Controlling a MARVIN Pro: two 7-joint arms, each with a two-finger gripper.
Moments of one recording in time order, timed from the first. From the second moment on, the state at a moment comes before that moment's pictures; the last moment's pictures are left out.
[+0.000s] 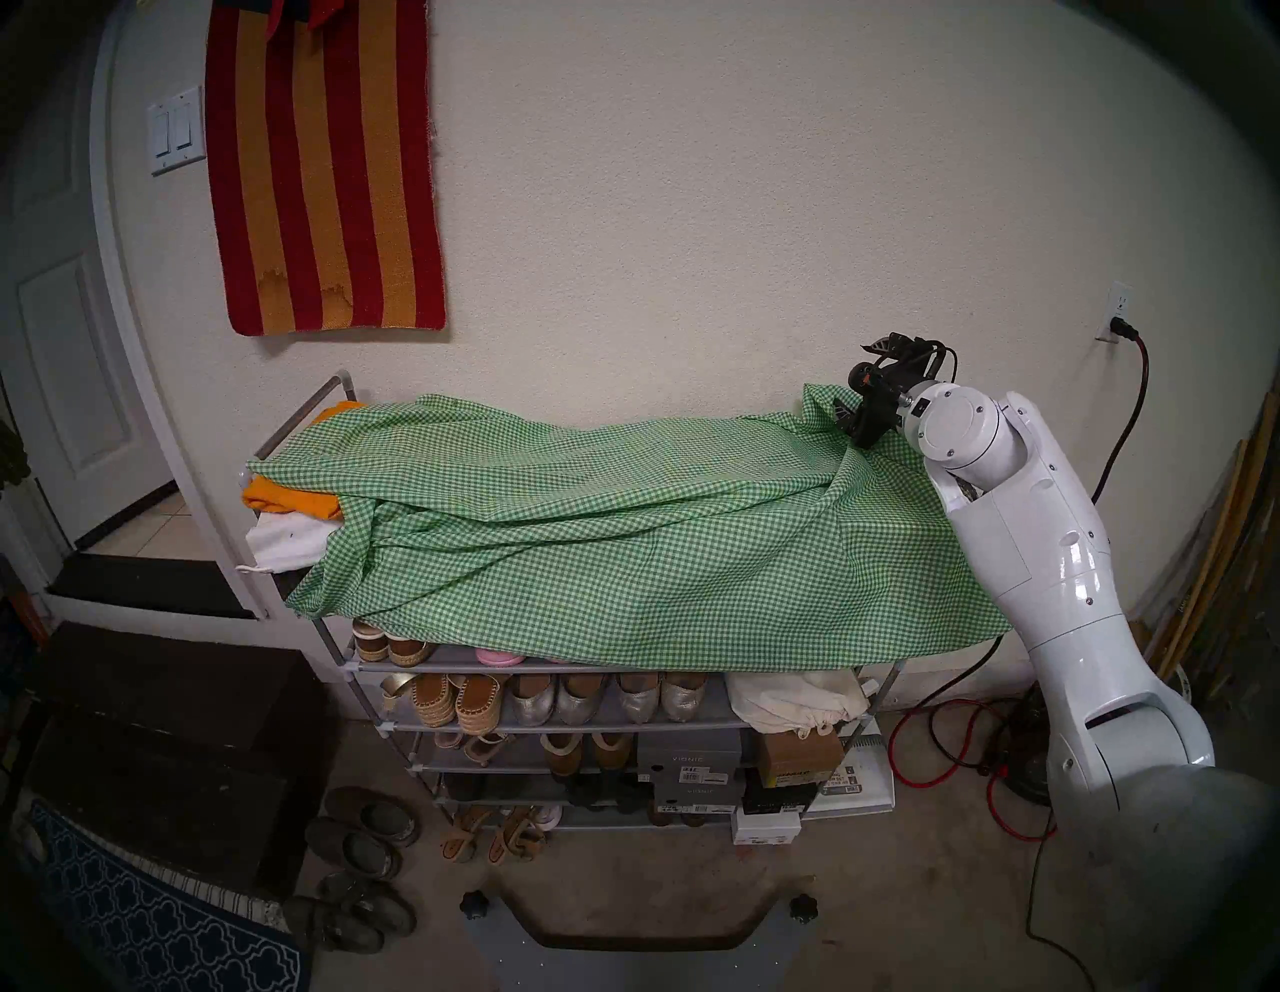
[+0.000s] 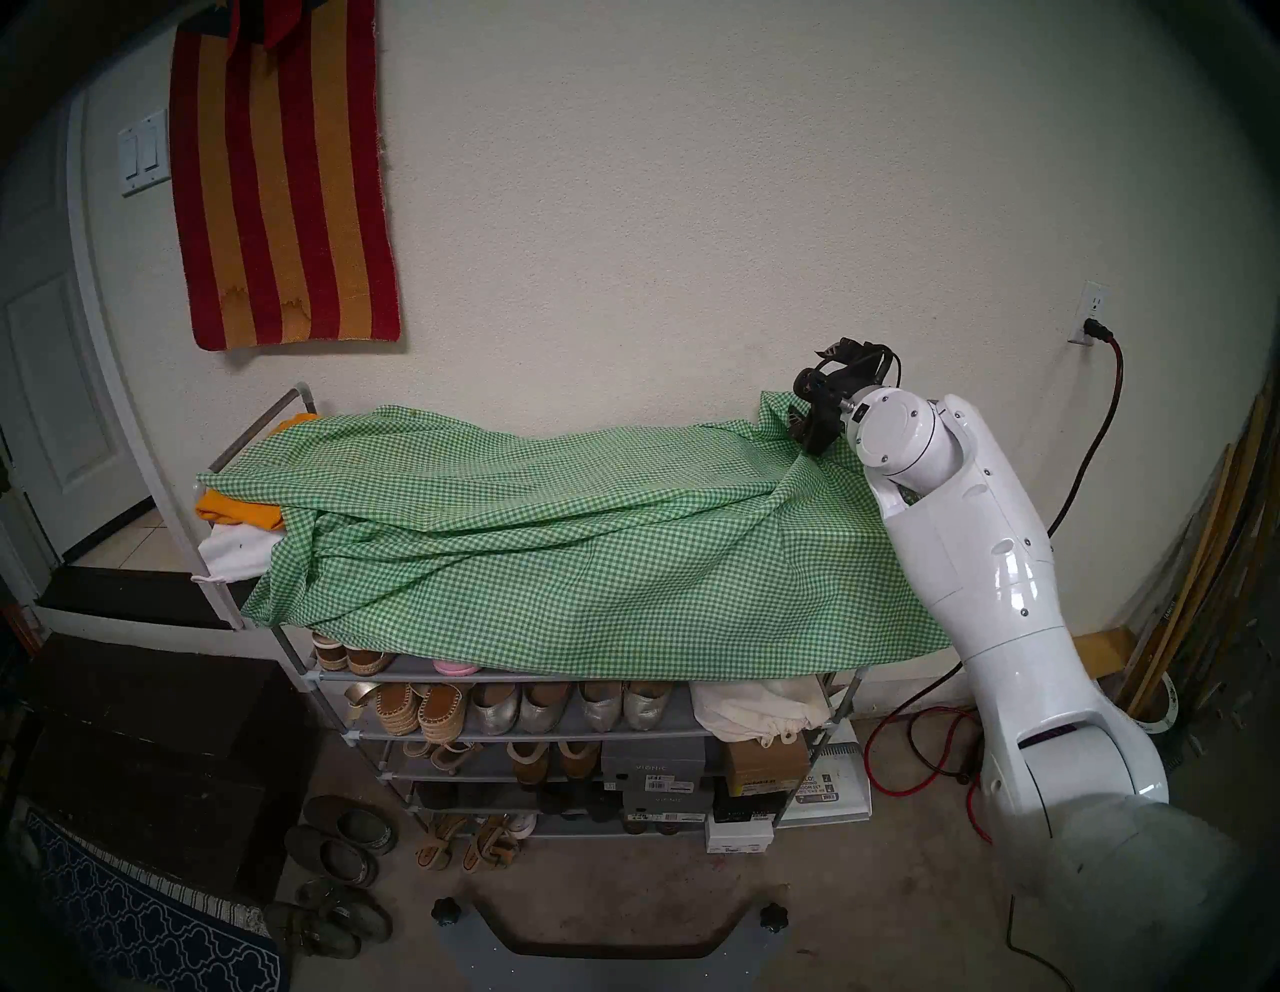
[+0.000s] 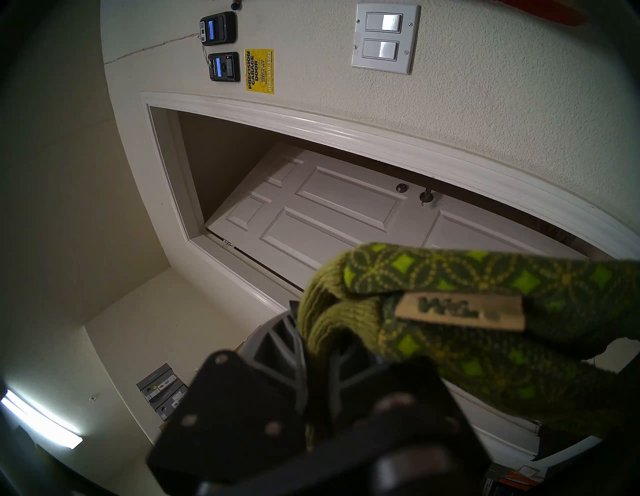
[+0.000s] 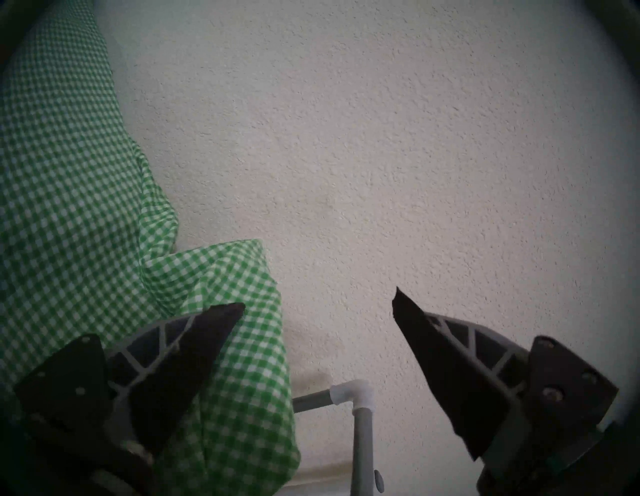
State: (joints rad) left arm 1.75 -0.44 -2.42 -1.06 0.29 -0.29 0.15; right arm -0.84 -1.09 1.33 -1.35 -0.64 0.20 0.47
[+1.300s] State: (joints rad) left arm 1.72 -0.45 -2.42 -1.06 0.31 -0.29 0.14; right arm -0.98 -1.05 1.34 -1.46 -0.62 0.20 0.51
